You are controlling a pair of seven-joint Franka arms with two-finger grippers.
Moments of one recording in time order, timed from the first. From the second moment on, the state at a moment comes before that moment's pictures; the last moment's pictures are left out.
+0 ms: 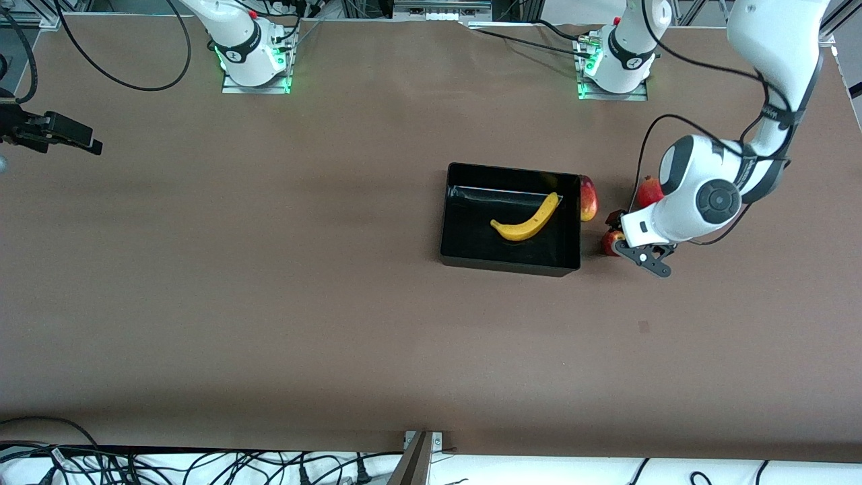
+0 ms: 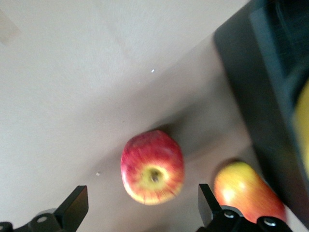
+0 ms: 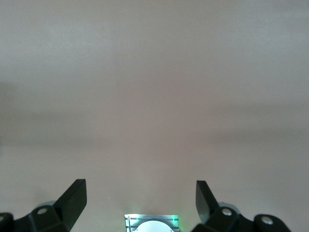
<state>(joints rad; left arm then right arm) 0.14 0.29 -0.28 -2.09 0.12 2.24 0.35 -0.01 0.00 -0.11 -1.62 0.05 1.48 -0.06</state>
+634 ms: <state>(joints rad) -0.11 0.18 -0.34 -2.14 0.00 2.21 0.24 0.00 0.00 -0.11 -1.62 0.05 1.48 -0.06</state>
